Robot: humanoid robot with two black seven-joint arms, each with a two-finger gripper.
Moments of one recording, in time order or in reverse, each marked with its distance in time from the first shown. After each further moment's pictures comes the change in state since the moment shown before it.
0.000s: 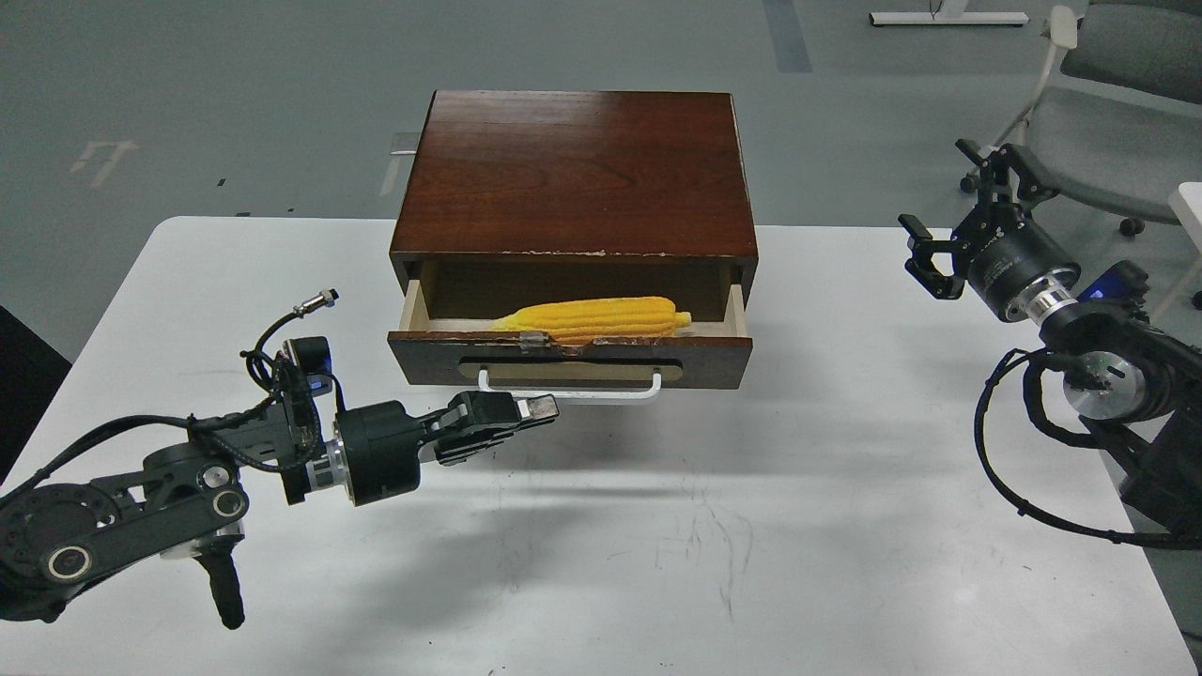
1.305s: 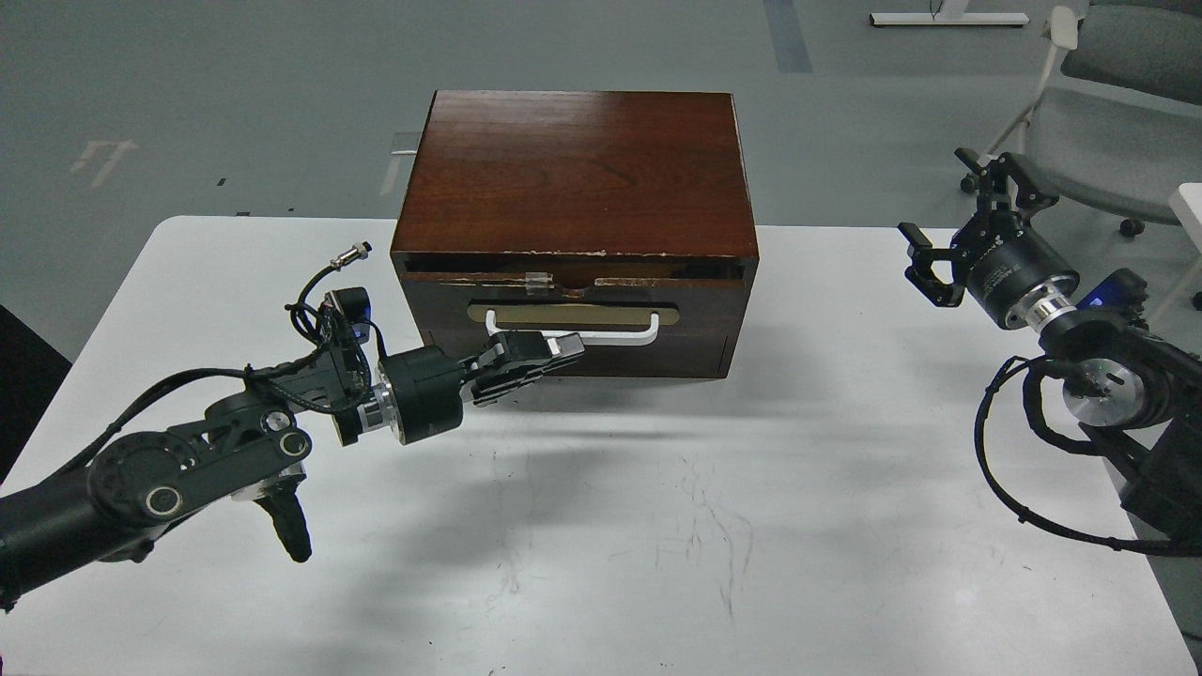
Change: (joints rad) left arm -0.093 -0.183 -0.039 0.232 0.001 -0.008 0.000; right arm -0.015 0.000 -0.001 0.000 0.000 0.000 0.001
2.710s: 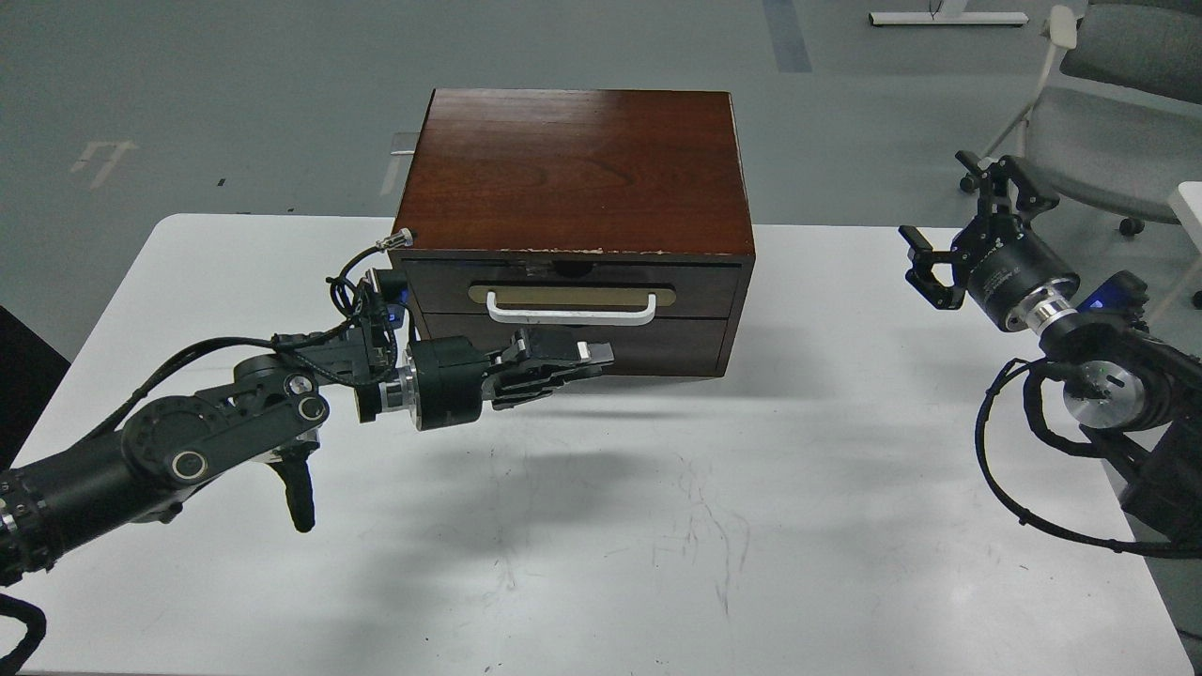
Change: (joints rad) left arm -0.065 -0.055 0.012 0.080 0.010 -0.210 0.000; right arm -0.002 -0.002 0.000 -0.002 -0.001 0.001 0.000
